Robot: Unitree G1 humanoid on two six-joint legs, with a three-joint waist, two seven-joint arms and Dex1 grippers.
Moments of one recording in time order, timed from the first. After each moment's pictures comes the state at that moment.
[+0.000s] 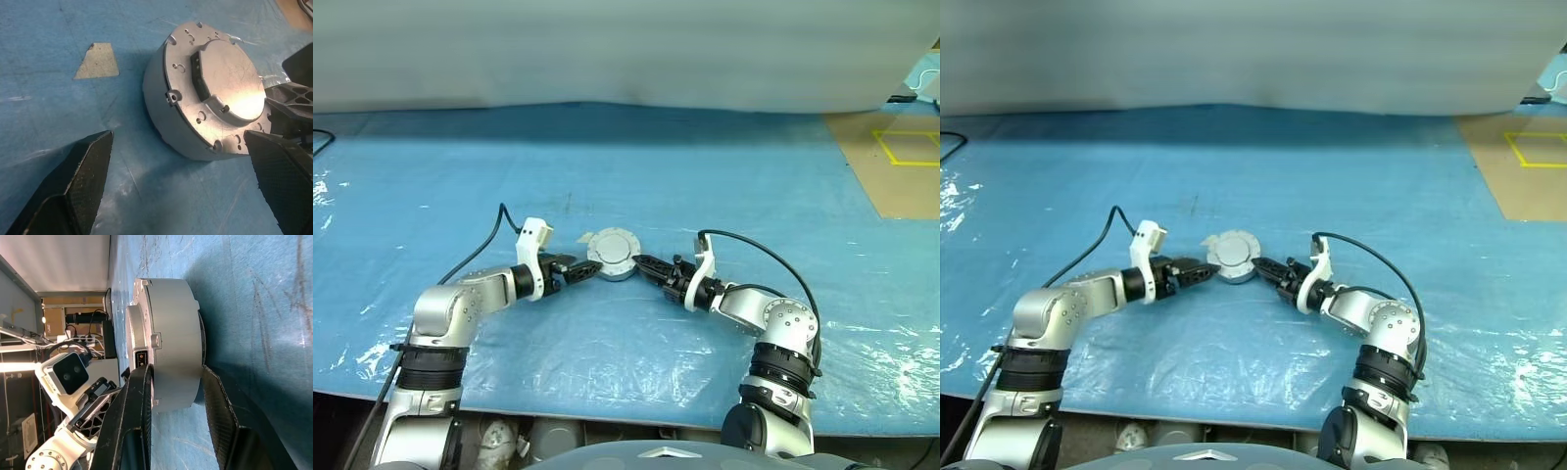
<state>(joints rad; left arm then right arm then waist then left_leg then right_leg) -0.29 0.40 0.12 -0.10 -0.67 1.04 -0.58 -0.38 0.12 -0.57 0.03 0.97 1.45 0.08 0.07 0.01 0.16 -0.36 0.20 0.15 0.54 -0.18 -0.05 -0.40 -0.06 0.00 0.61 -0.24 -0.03</state>
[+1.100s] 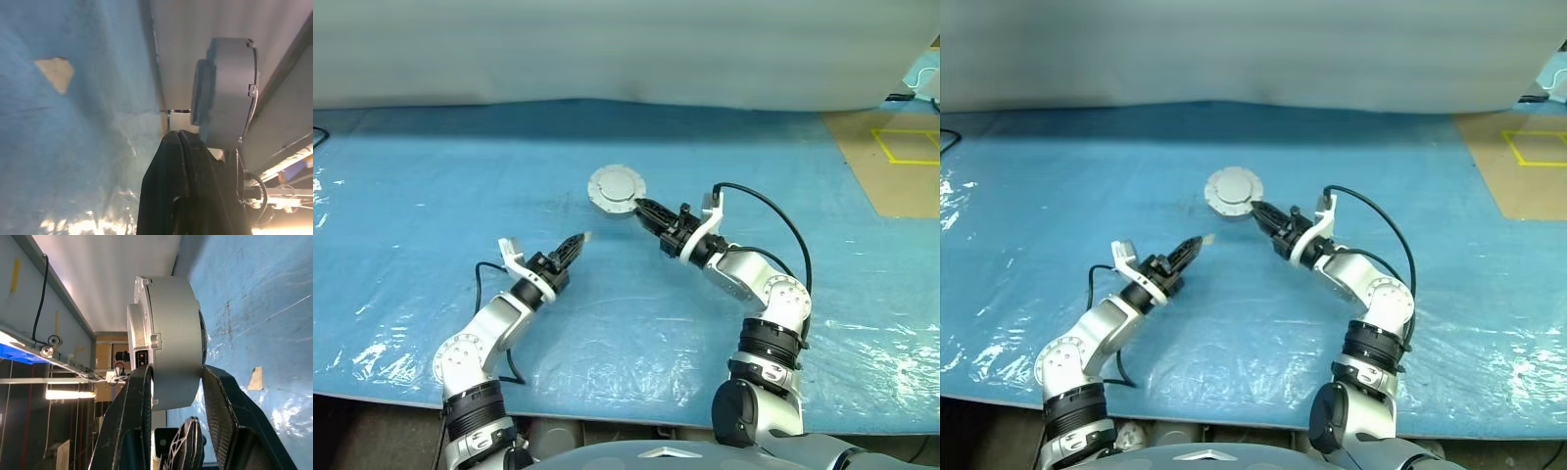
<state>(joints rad) -0.18 -0.08 0.49 -0.07 -1.48 1.03 -0.01 -0.51 0.14 -0.51 0.04 1.43 1.20 -0.27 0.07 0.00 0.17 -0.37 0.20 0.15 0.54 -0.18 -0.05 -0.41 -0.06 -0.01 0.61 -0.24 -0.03</state>
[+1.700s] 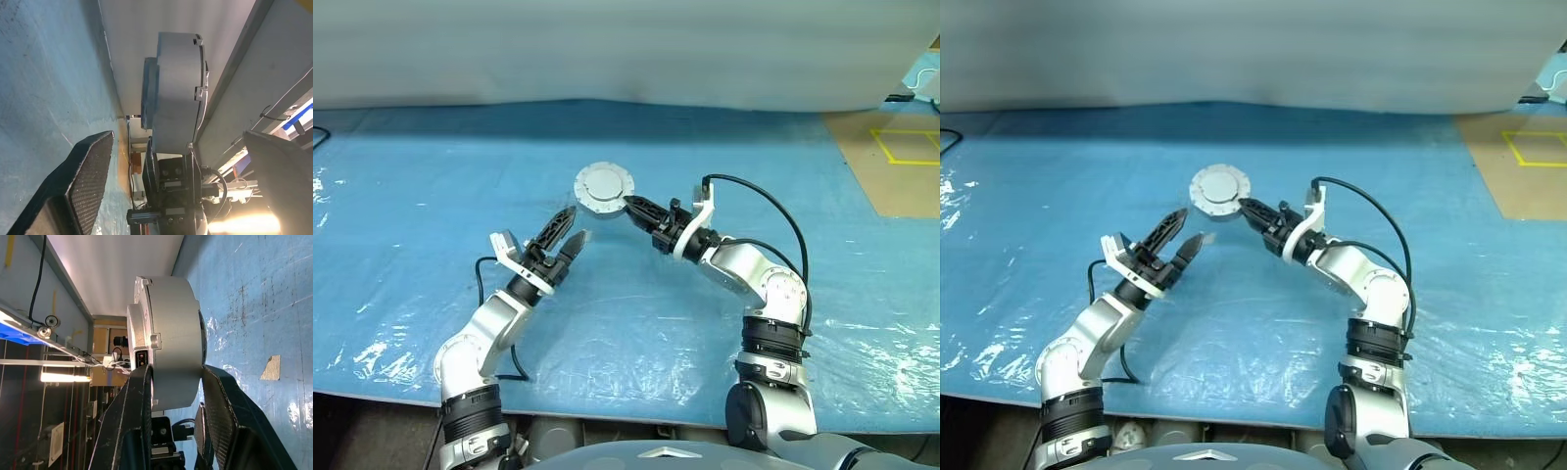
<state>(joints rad) -0.14 -0.01 0.39 -0.08 -1.61 0.92 -0.11 -0.49 0.04 -0.33 0.04 1.56 1.10 -0.31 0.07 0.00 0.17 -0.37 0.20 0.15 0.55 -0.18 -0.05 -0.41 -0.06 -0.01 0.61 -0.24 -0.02</state>
